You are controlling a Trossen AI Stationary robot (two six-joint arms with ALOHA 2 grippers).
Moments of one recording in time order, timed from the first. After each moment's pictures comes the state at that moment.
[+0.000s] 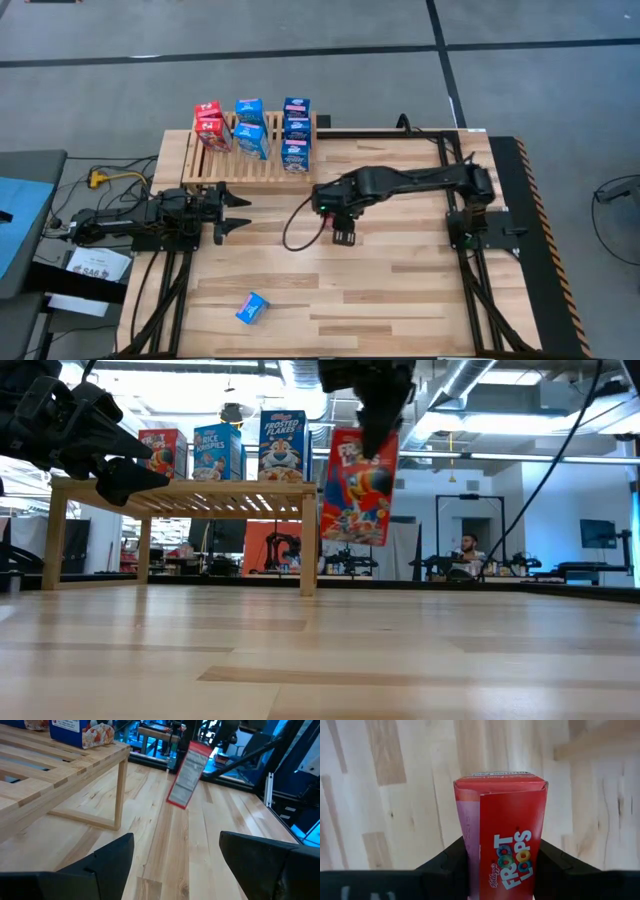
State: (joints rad) left arm 0.08 0.02 0.06 -0.12 -0.04 -0.23; right arm 0.04 1.93 1.85 -1.22 0.05 0.16
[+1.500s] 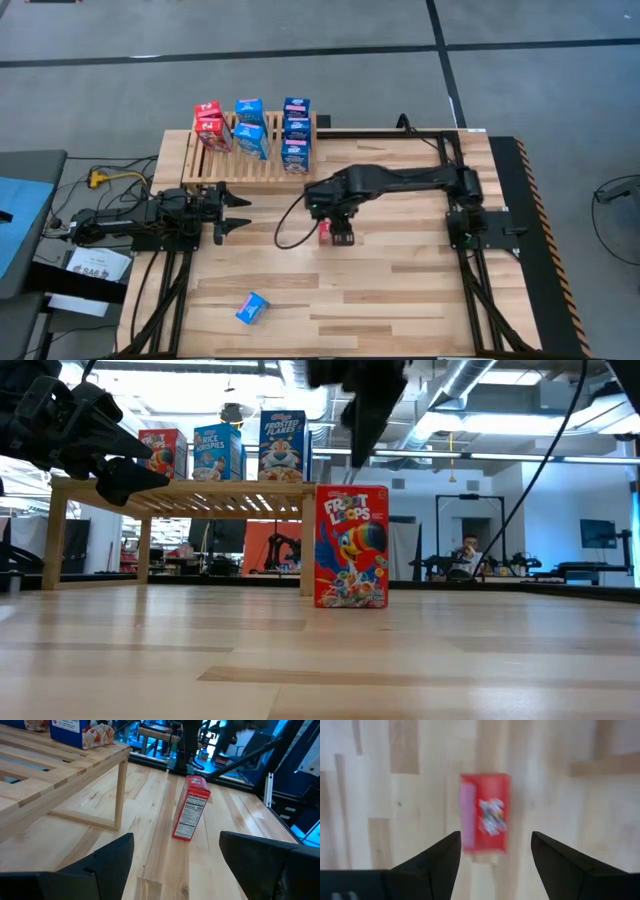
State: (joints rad) left arm 0.08 0.02 0.06 -0.12 -0.04 -0.23; right arm 0.03 2.01 1.97 -1.30 -0.01 0.00
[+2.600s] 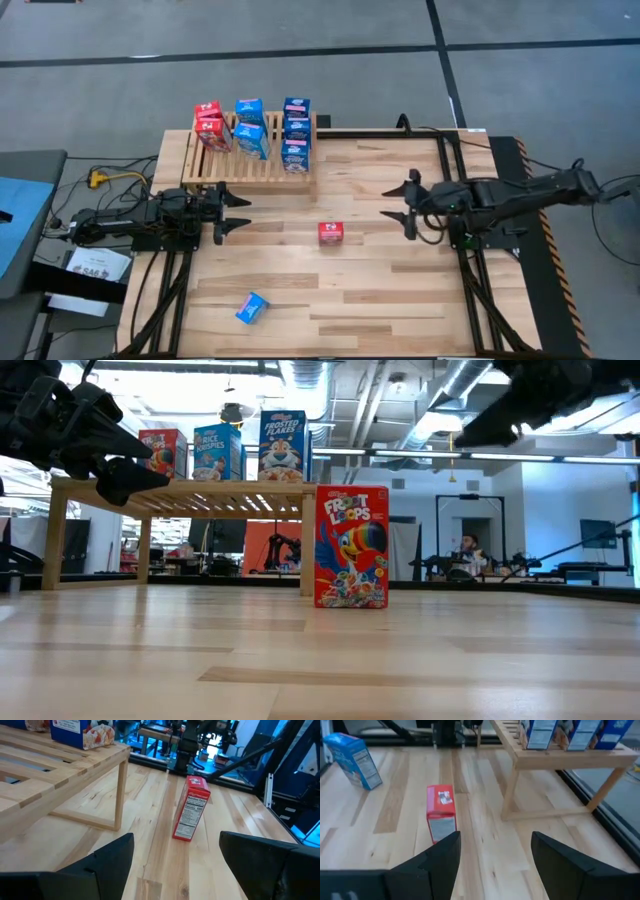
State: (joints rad) left arm 0.08 0.02 0.06 -0.12 -0.04 -0.23; right arm 0.10 0.75 0.53 -0.18 0.29 0.06
